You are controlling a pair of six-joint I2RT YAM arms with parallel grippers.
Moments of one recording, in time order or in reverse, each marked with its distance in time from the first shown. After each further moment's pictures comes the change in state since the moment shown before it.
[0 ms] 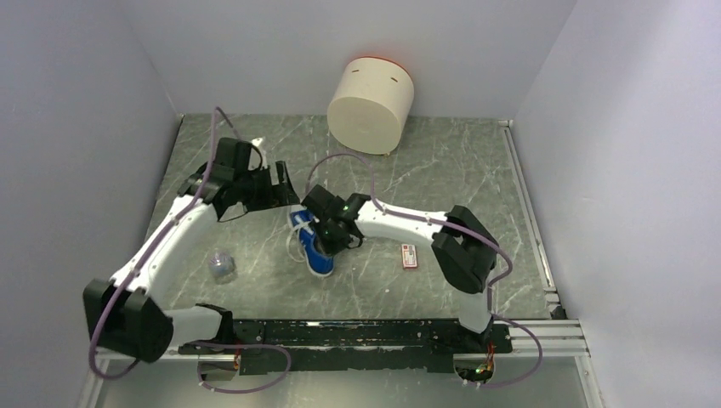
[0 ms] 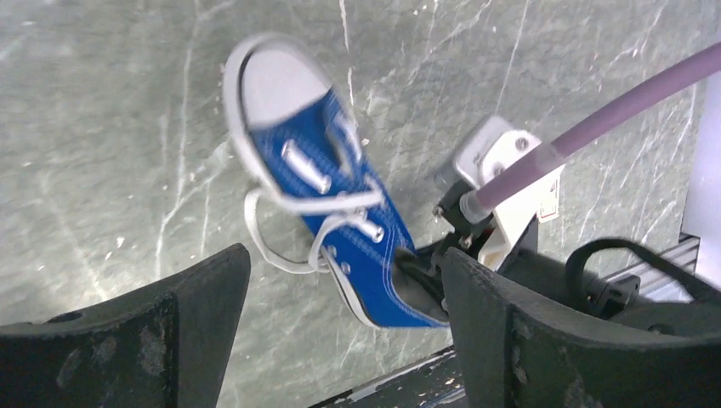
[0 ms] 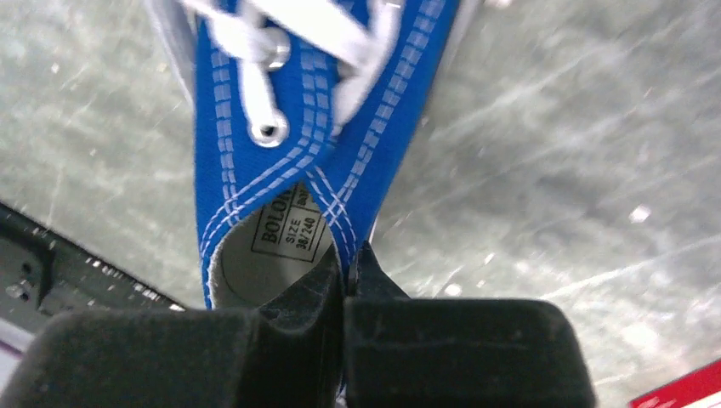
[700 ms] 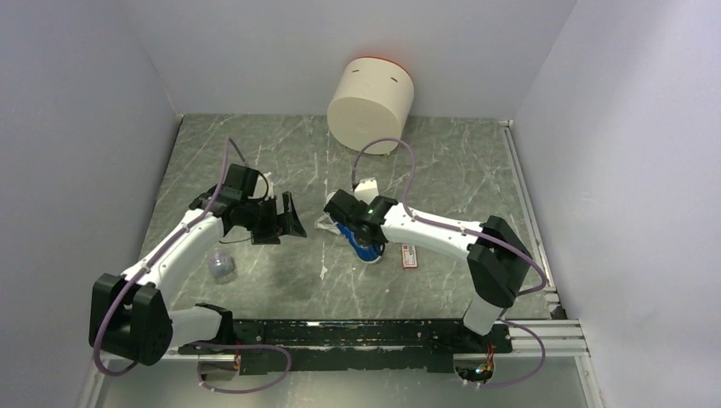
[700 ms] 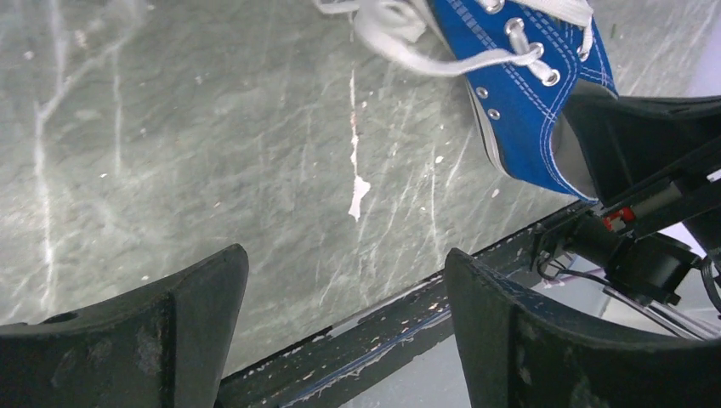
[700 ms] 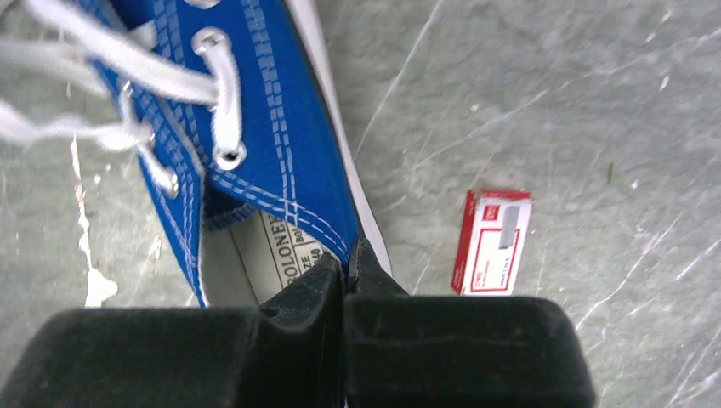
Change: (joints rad) left arm 0.001 -0.083 -0.230 -0.020 0.141 -0.051; right arm 0.025 -0.231 -0.183 -0.167 0.557 0.313
